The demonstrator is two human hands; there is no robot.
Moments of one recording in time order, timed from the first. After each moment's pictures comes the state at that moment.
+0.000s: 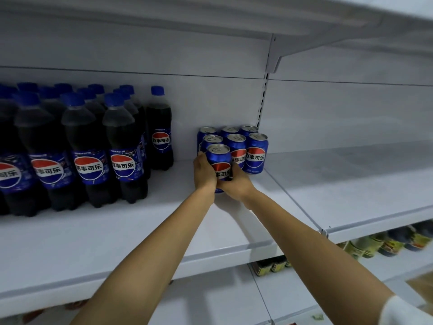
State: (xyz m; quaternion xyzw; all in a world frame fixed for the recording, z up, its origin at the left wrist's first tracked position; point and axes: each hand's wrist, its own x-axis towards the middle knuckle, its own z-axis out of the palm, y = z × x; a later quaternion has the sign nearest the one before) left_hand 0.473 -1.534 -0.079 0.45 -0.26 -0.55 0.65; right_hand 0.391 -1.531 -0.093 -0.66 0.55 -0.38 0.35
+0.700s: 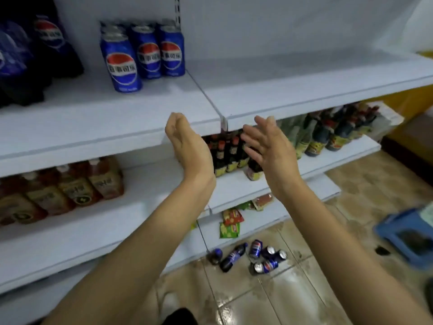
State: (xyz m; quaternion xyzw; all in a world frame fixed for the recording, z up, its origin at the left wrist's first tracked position) left_hand 0.294 -1.319 -0.112 0.48 -0.23 -0.45 0.71; right_hand 0.170 -1.288 -0.115 -0.43 0.49 -0.59 0.48
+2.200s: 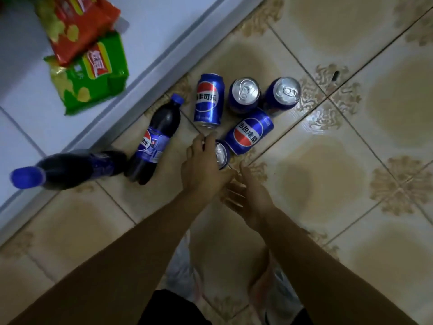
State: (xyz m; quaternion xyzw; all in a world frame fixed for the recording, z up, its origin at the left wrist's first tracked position) left_hand -0.019 -1.270 -1.058 0.57 -0.74 -0.34 -0.08; right_hand -0.107 -1.185 -1.038 0.18 0.65 -0.33 0.66
